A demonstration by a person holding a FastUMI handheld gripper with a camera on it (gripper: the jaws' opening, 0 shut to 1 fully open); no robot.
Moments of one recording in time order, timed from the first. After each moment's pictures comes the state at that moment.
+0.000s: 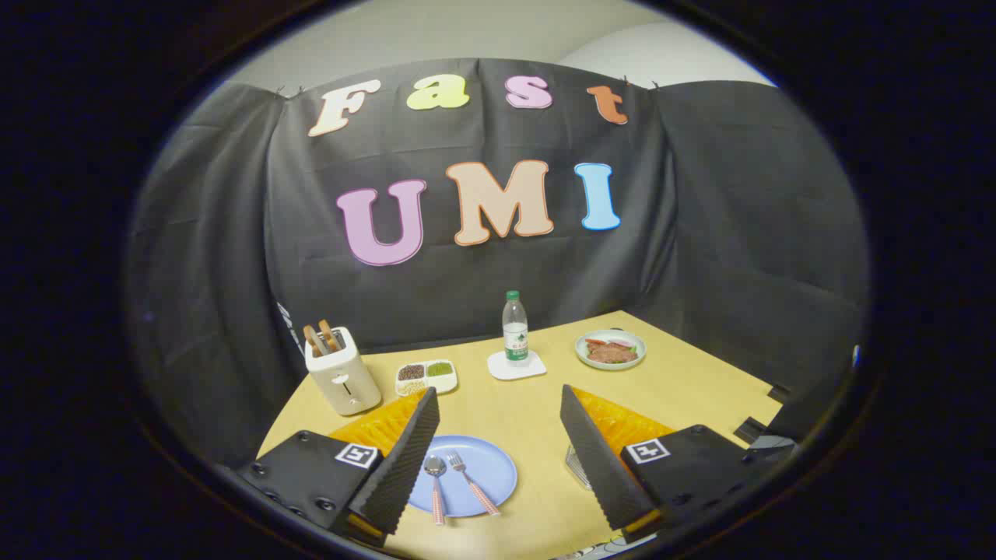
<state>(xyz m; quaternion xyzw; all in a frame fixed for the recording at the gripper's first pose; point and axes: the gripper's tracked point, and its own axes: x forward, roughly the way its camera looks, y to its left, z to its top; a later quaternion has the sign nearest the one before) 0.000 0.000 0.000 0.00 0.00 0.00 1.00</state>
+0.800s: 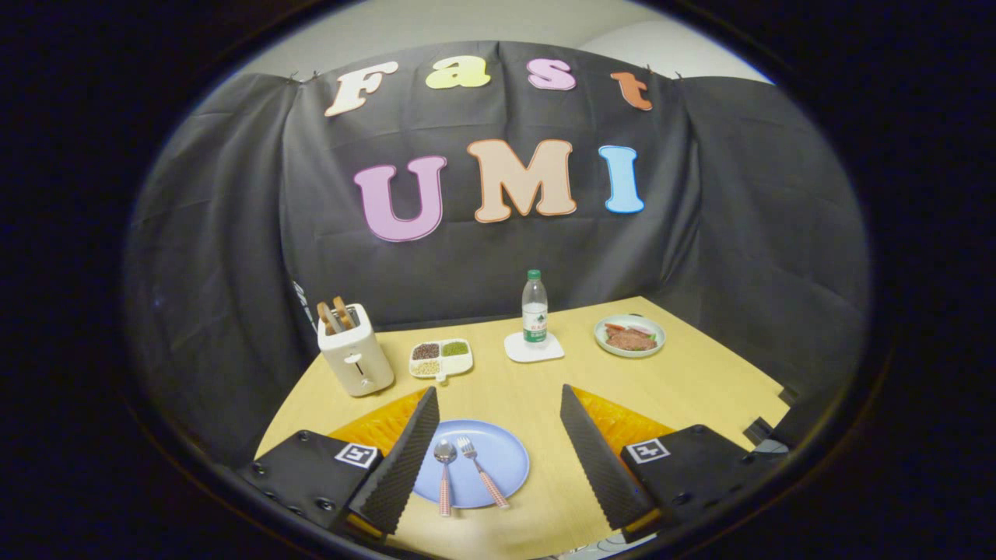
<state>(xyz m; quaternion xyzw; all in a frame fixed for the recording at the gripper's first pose) 0.012 0.015 -0.019 -0.02 0.05 0.03 1.00</state>
